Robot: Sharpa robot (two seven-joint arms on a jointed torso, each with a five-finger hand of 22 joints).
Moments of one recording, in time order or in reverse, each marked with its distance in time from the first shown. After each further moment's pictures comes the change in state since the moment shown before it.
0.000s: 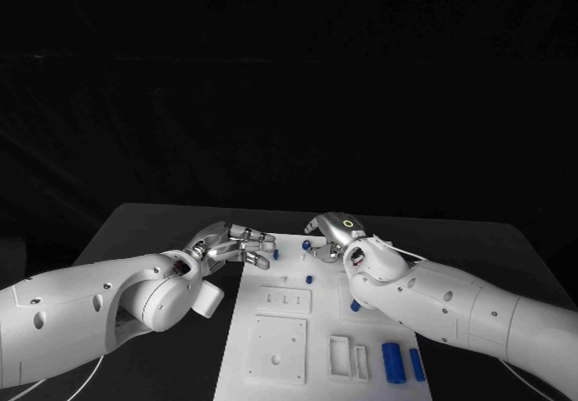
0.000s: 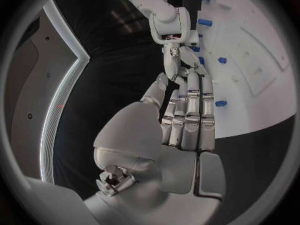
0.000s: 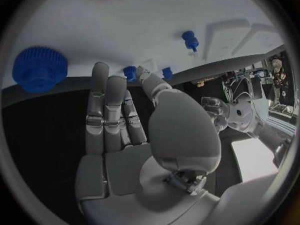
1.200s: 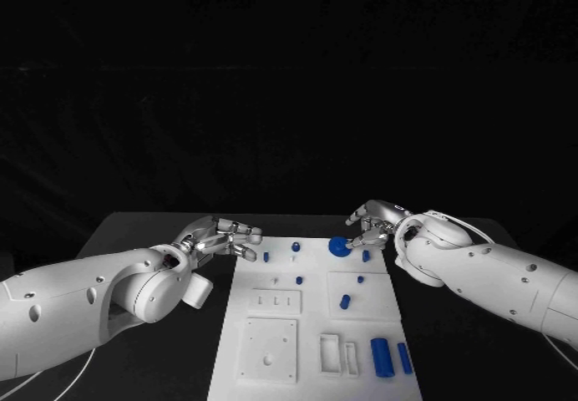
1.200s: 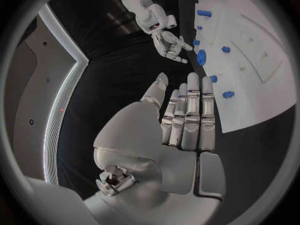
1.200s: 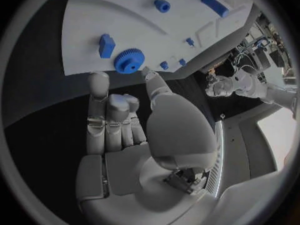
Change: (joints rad) left arm 0.000 0.000 -0.001 -0.067 0.000 0.012 0.012; left_hand 0.004 -0.004 0.000 0.000 0.000 0.000 0.000 0.000 0.000 0.000 0.000 0.000 0.000 0.000 0.000 -0.004 -0.001 0.000 0.000 0.000 0.000 -0.005; right arm 0.019 -0.238 0.123 0.100 0.245 0.320 0.039; right_hand -0.026 0.060 -0.292 0.018 0.141 -0.185 0.017 -0.007 -0.005 0.295 -0.137 0.976 1.048 -0.011 -0.079 0.177 0.502 -0.073 0.004 -0.082 0.253 0.295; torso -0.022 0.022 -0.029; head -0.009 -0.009
